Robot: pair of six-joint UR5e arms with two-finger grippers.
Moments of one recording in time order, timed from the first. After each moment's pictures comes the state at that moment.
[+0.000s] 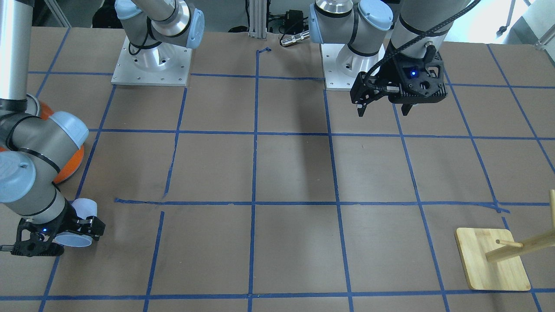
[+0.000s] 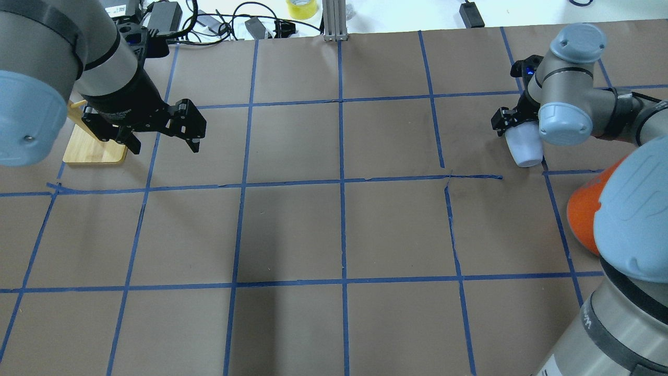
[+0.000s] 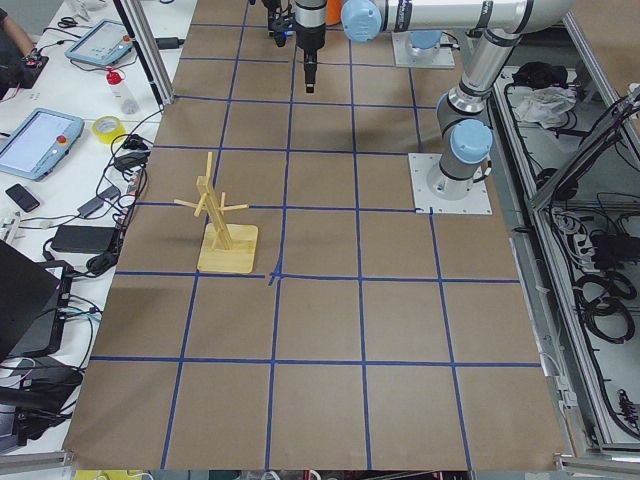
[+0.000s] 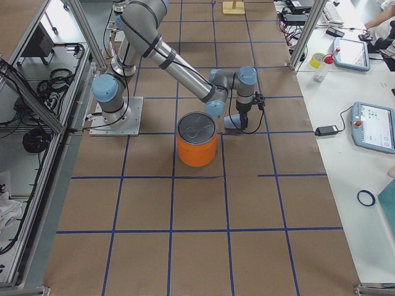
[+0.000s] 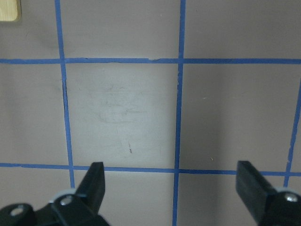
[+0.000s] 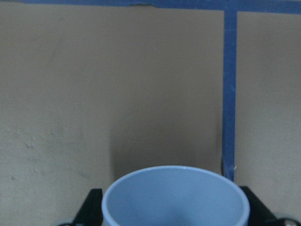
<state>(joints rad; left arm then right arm) -1.56 -1.51 -1.68 -1.51 1.63 -0.01 1.29 -1.03 1.72 -2.39 -1.63 -0.29</state>
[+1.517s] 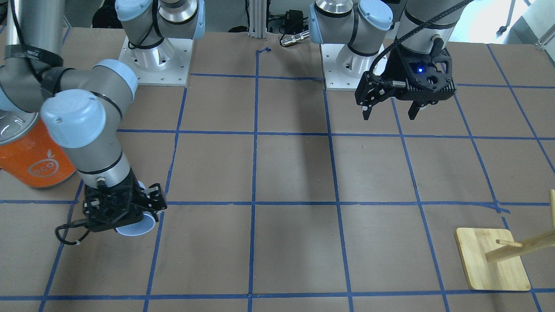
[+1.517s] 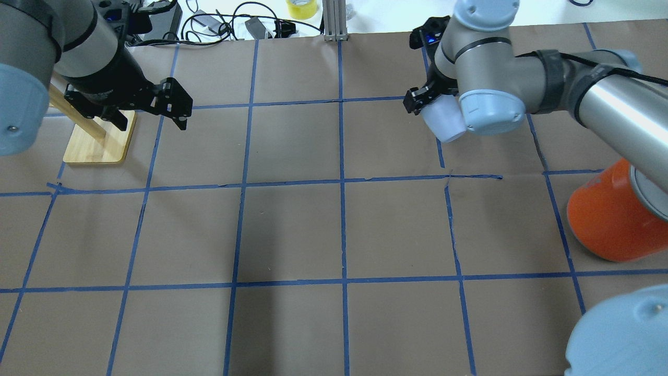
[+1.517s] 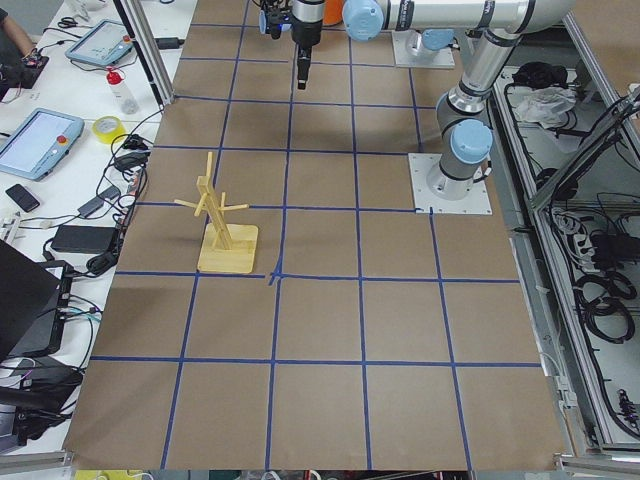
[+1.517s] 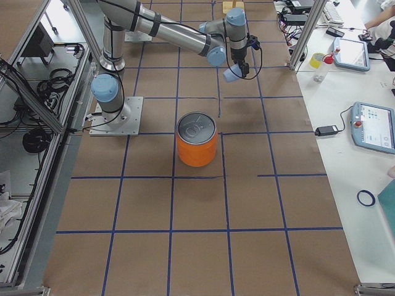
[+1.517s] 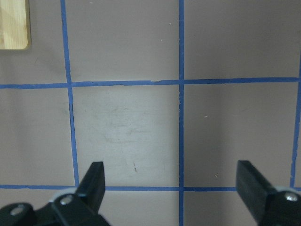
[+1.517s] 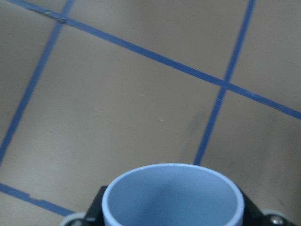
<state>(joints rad) -1.51 -1.51 -1.64 -1.44 1.63 0.05 1.68 -1.21 1.68 -2.29 -1.57 -0.32</state>
